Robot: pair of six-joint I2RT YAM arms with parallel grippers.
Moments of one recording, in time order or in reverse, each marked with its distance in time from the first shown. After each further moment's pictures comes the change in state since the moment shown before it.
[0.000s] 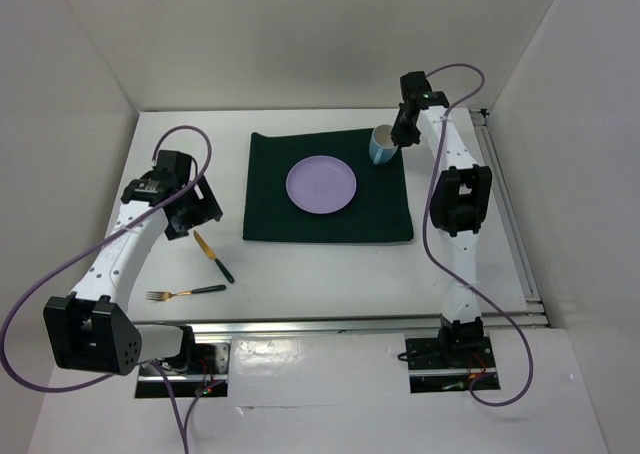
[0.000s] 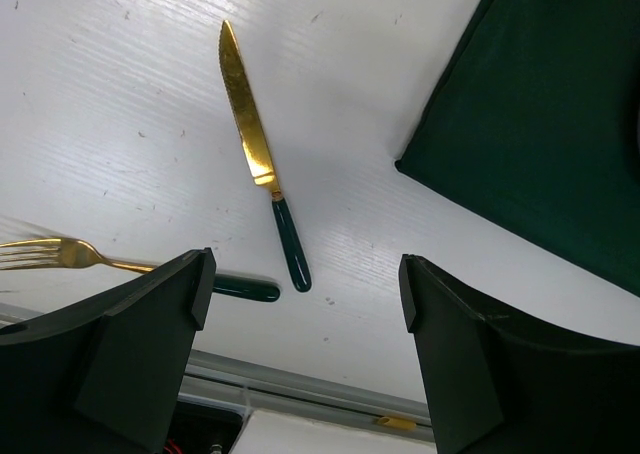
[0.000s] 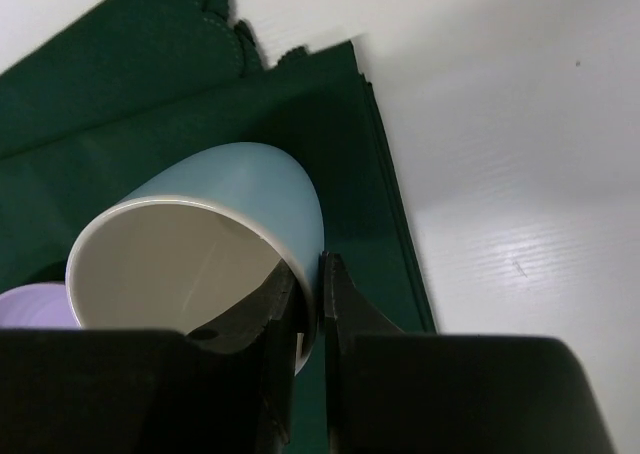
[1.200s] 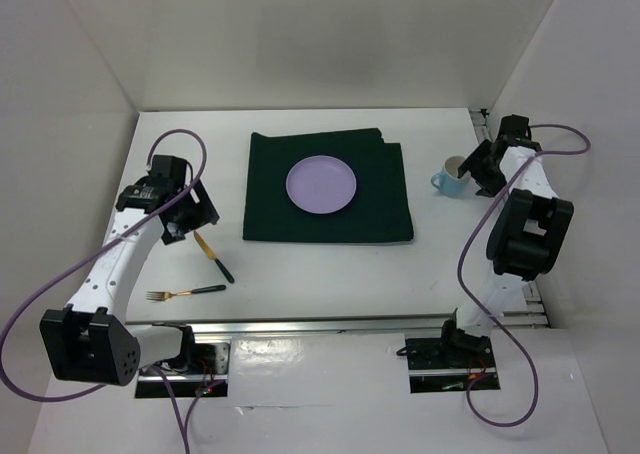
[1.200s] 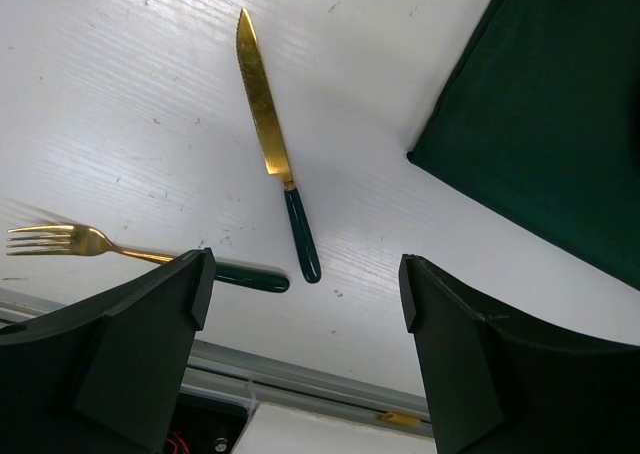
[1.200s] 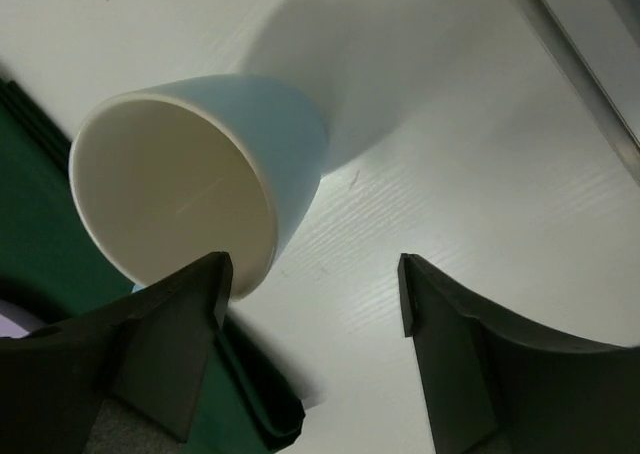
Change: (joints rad) left arm 0.017 -0.057 -0.031 -0.017 0.000 0.001; right arm -0.449 -0.550 -0.864 0.255 -0.150 0.003
